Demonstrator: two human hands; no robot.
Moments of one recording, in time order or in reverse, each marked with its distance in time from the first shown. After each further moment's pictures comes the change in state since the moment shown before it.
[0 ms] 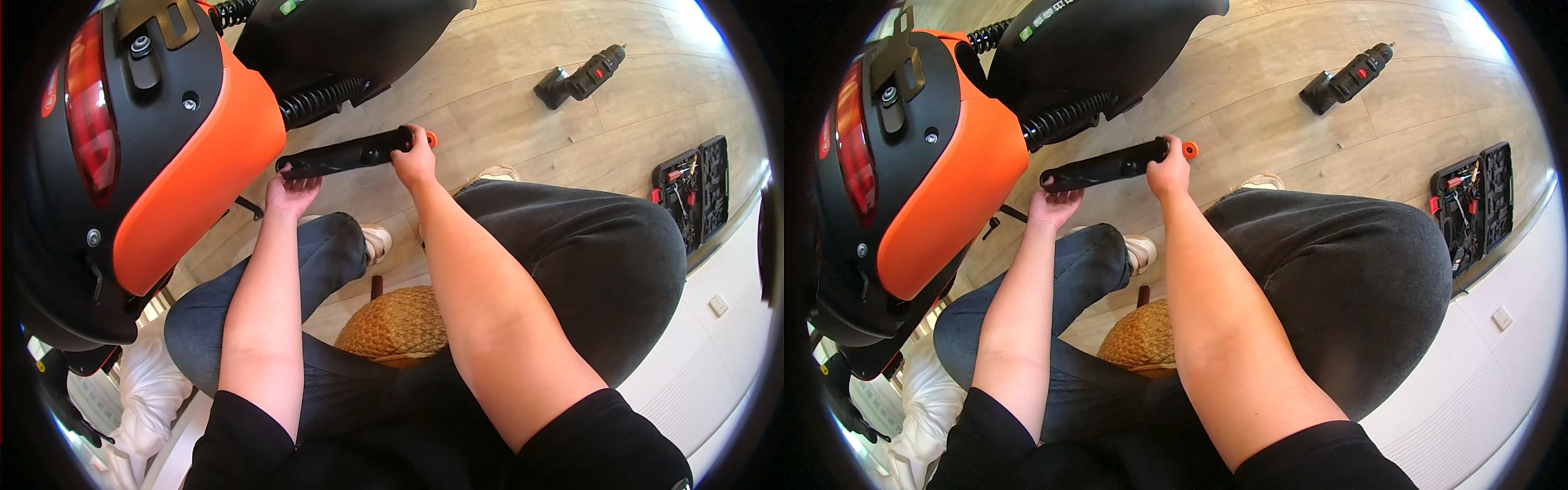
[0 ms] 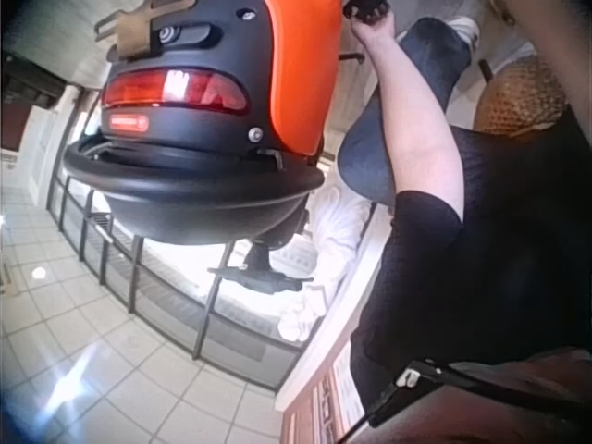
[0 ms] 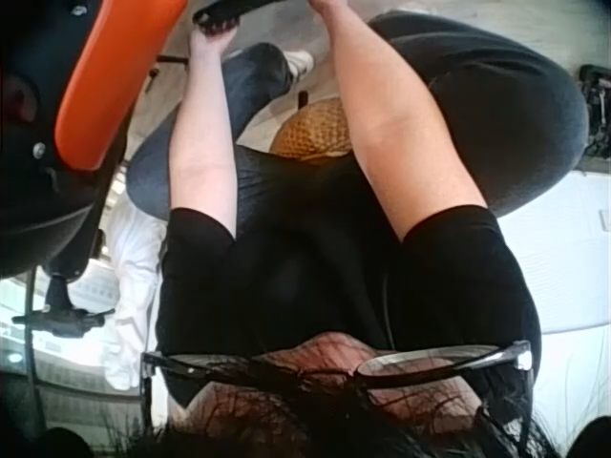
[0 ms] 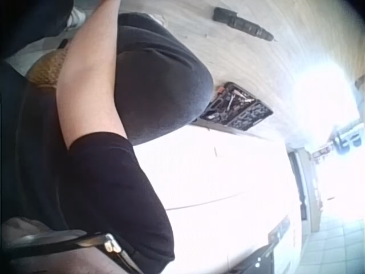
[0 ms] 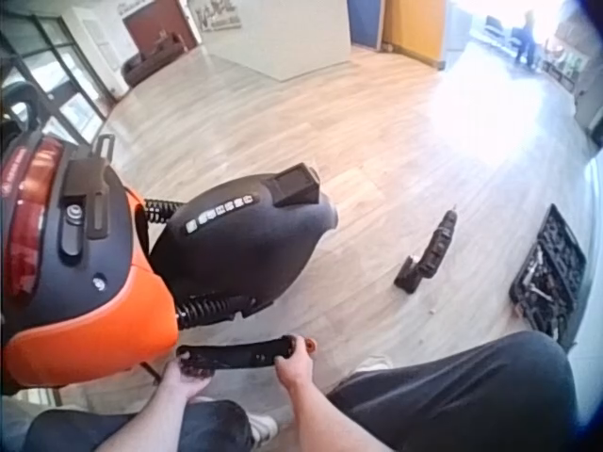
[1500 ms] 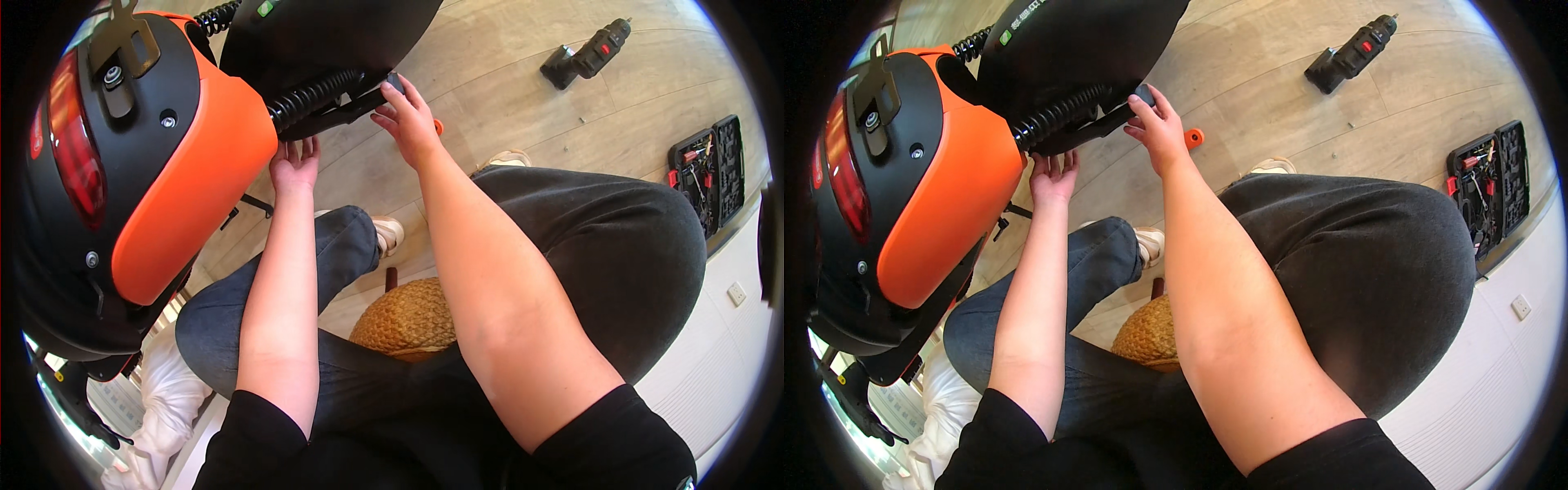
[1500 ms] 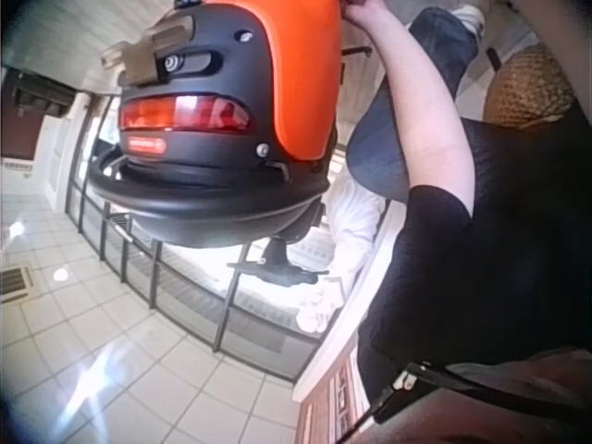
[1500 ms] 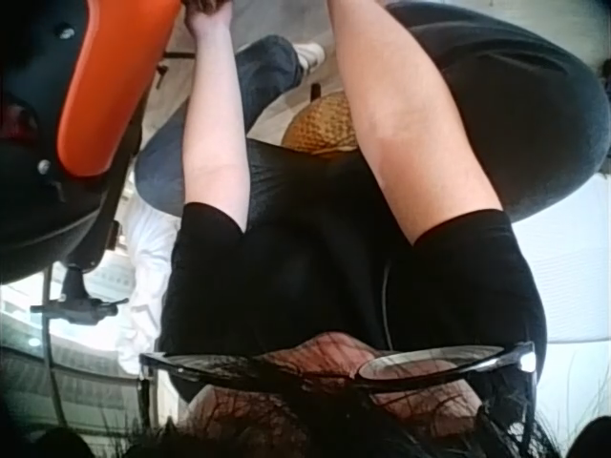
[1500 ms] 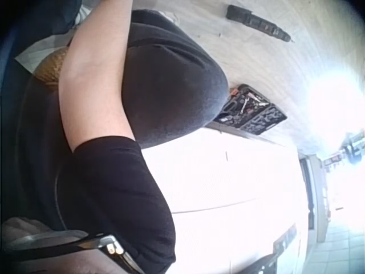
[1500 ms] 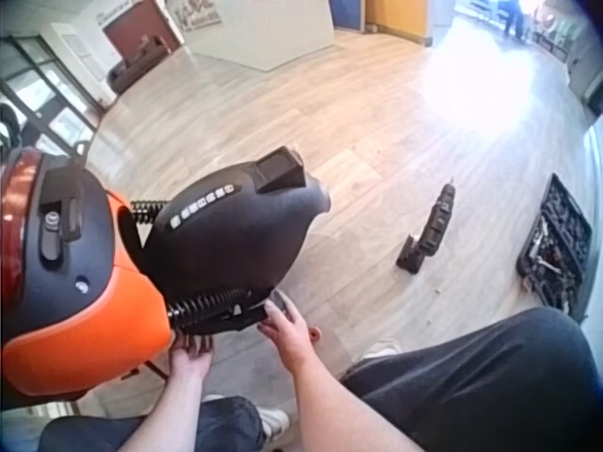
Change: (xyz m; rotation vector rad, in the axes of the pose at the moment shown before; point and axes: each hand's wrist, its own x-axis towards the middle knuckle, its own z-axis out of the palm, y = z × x) left_hand -0.014 -0.018 0.057 -0.182 -0.226 0.268; right_hand 0.014 -0.052 -0.013 1.074 -0.371 0.012
